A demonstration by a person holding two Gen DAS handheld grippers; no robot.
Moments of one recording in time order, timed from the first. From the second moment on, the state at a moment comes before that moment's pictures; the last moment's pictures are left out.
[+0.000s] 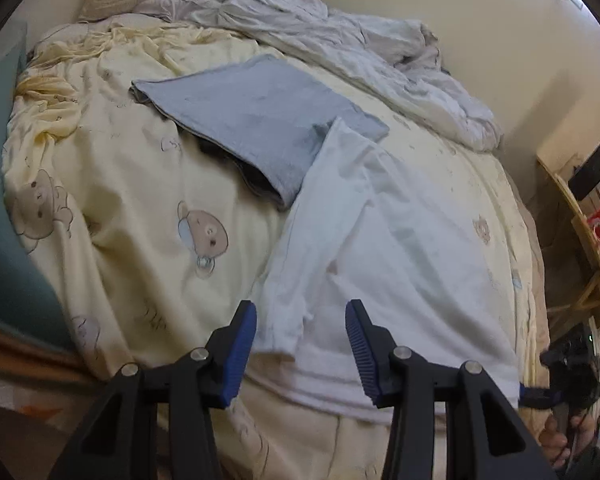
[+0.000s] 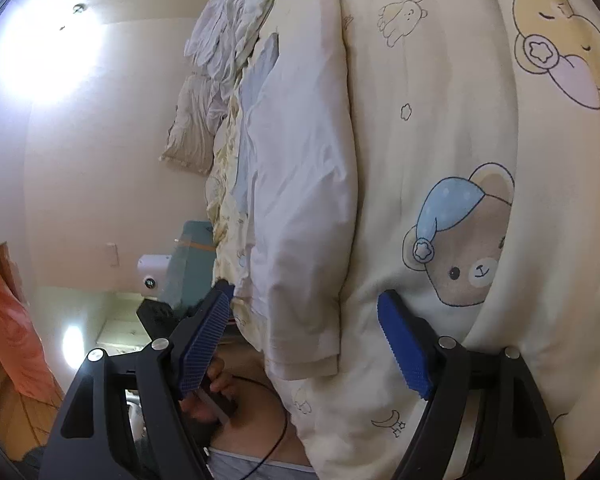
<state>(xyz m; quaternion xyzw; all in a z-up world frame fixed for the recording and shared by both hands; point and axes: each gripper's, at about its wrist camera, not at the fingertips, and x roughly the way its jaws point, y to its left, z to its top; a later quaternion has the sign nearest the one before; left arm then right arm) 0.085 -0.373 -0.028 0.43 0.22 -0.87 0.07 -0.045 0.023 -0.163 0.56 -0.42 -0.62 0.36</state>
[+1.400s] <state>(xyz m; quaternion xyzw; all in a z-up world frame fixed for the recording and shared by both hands) 0.086 -0.417 -0.022 0.27 0.50 -0.82 -0.03 -0.013 0.009 -0.170 0.55 -0.46 -0.60 0.37</state>
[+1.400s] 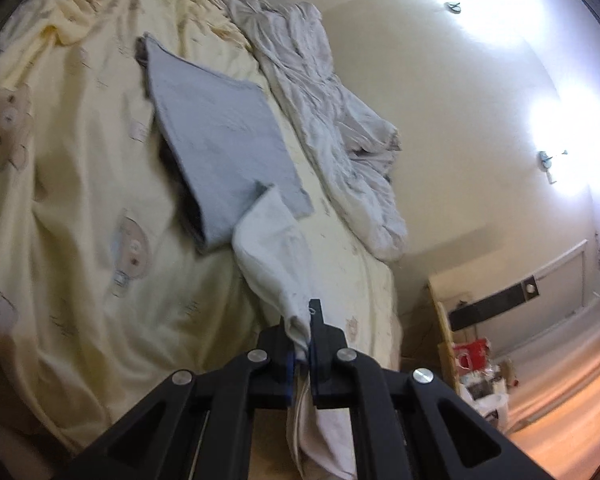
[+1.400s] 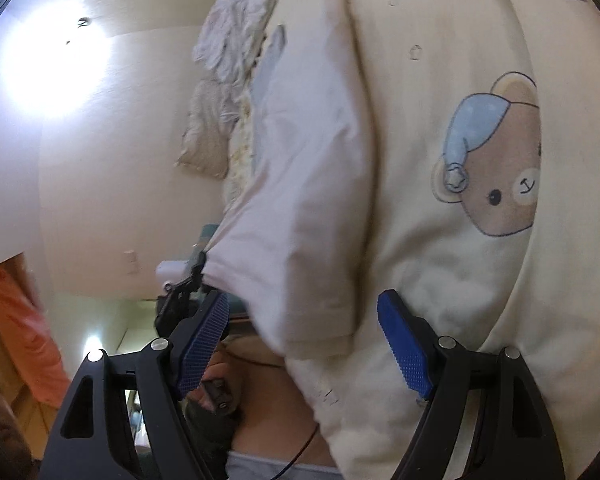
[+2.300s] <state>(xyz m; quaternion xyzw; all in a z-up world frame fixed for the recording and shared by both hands) 0.067 -0.395 0.022 0.27 0.46 -0.84 -0.11 -0.023 -0.013 -0.088 0.47 -0.41 -0.69 0.36</state>
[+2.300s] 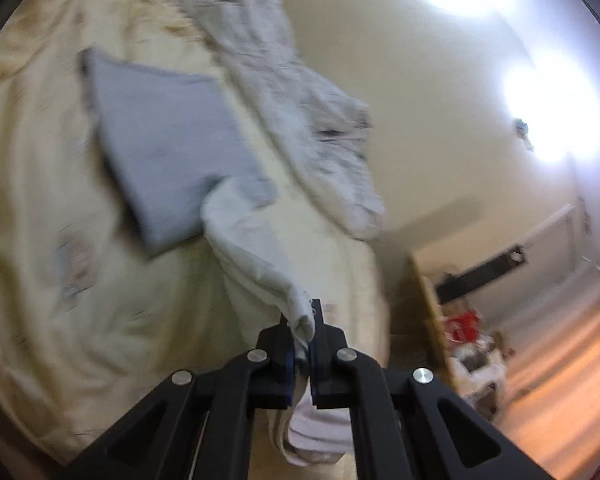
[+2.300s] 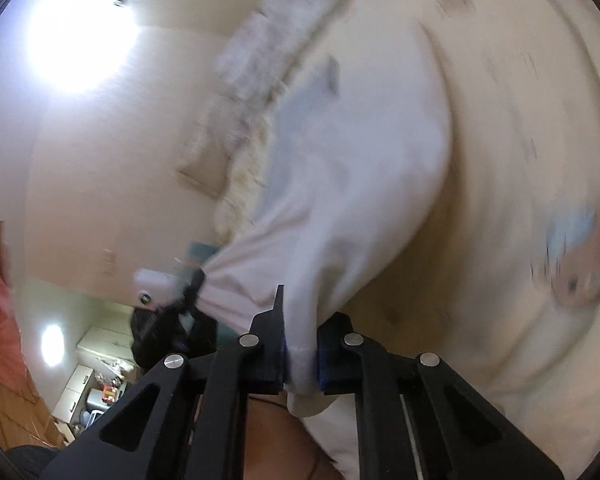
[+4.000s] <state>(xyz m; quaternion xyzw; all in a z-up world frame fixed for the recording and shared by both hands) 0.070 -0.268 0.015 0.40 0.38 -0.83 -0.08 0.061 0.190 -0.068 0.53 -0.34 -0.77 0.13</state>
